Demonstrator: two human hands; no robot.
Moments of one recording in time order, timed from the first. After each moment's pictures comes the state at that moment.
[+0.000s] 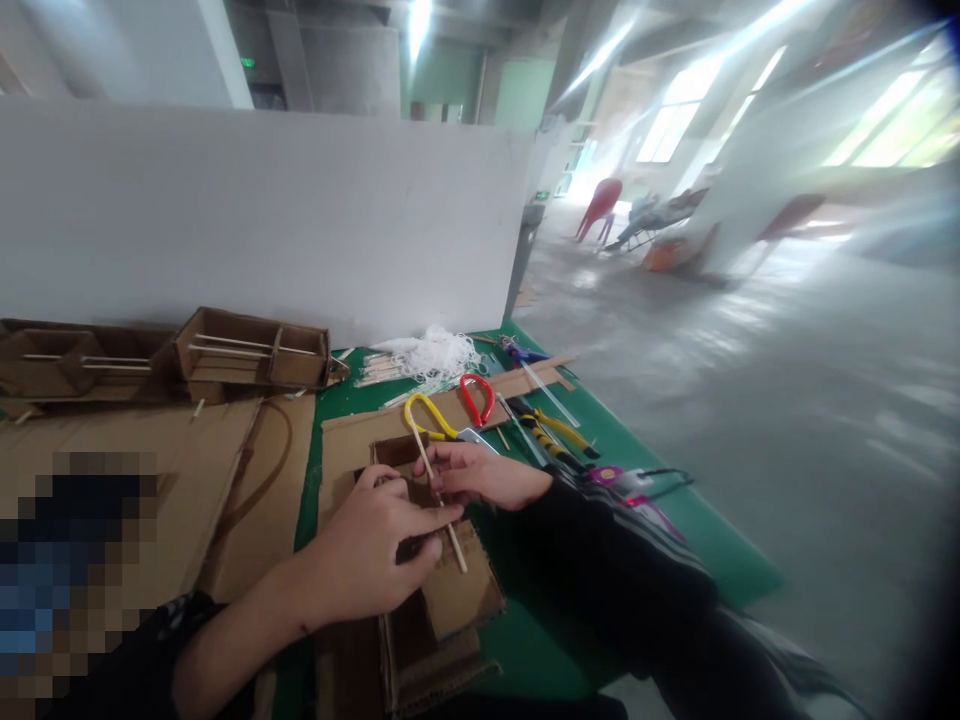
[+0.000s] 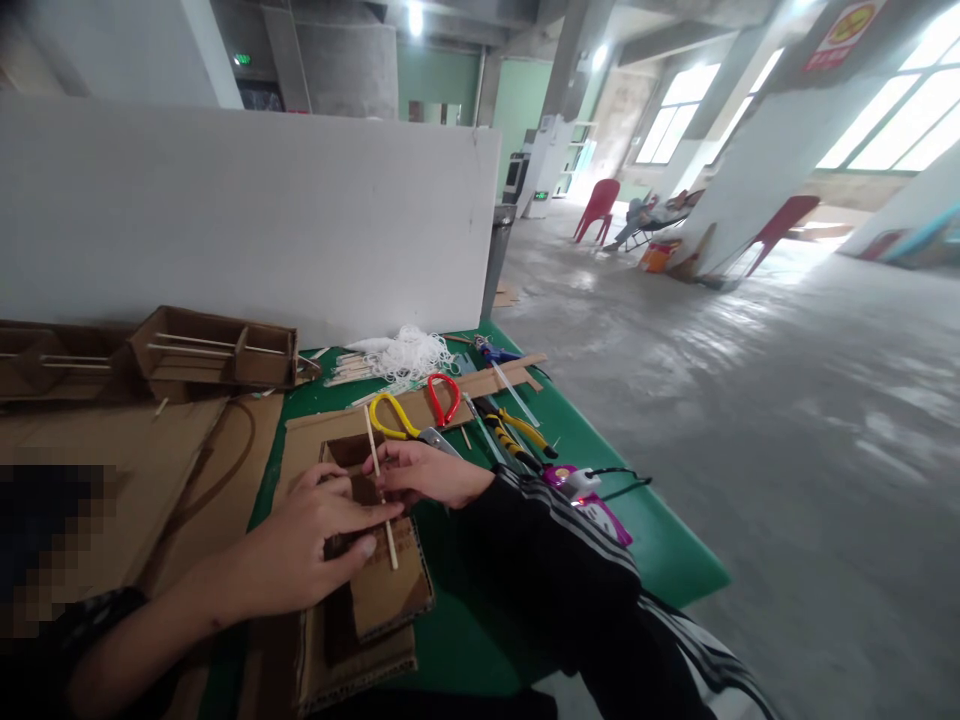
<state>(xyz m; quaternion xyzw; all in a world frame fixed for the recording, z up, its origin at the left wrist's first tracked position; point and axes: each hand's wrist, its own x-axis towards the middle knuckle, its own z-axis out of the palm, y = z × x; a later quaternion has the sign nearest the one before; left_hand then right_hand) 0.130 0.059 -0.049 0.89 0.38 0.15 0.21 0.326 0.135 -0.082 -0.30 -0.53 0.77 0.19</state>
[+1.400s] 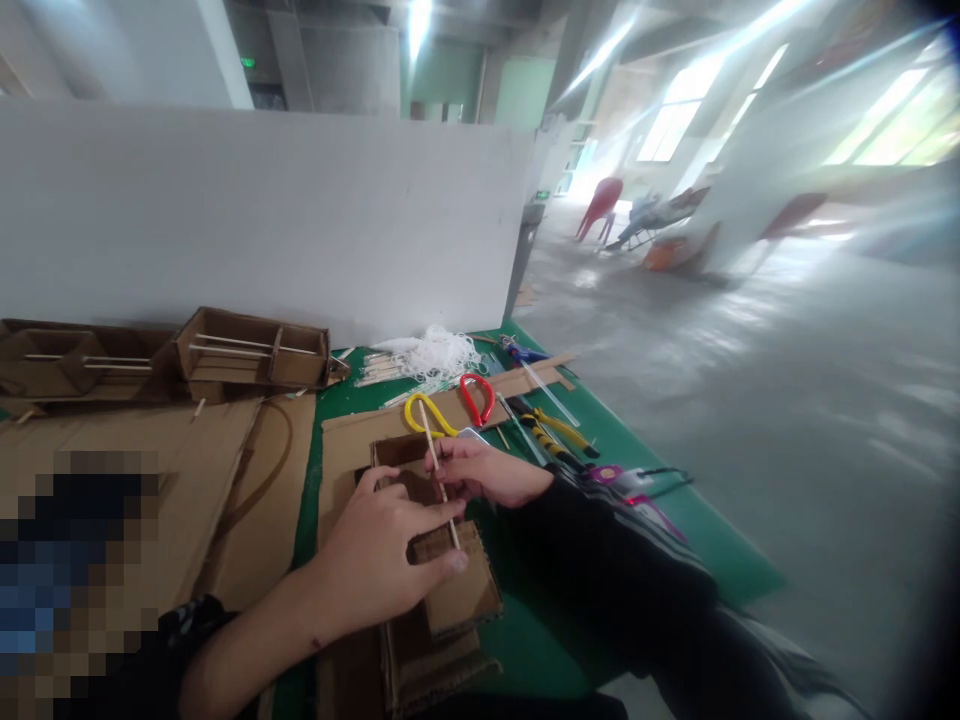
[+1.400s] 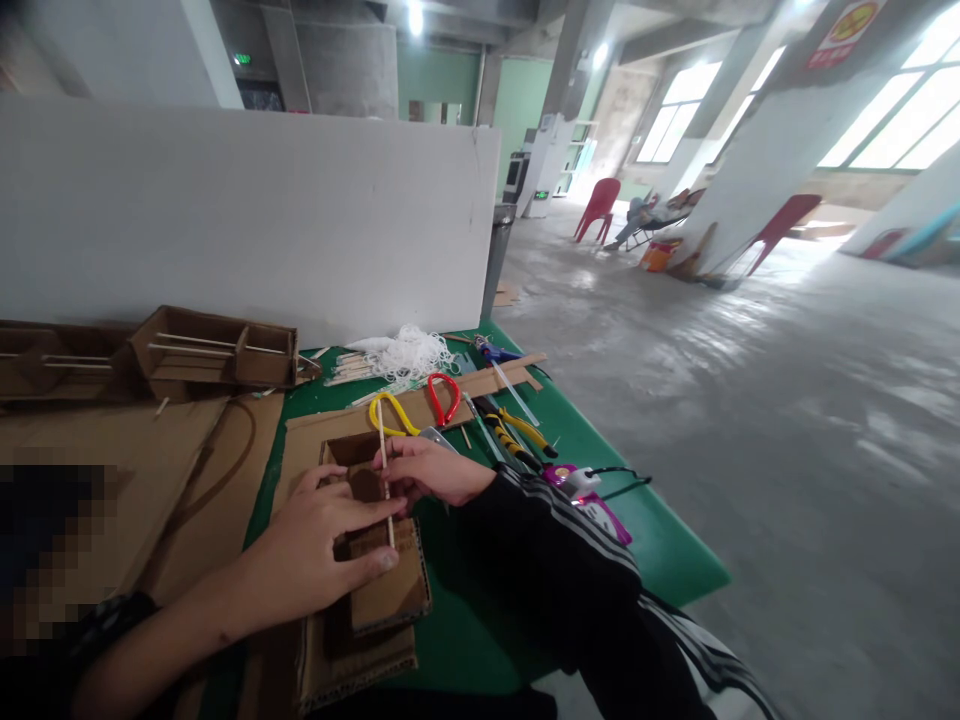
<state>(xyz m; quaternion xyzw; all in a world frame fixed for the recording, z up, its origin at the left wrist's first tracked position) 0.140 0.053 -0.055 0.85 0.44 0.17 0.21 0.327 0.138 -0.085 -0.31 -0.51 0.78 0.20</state>
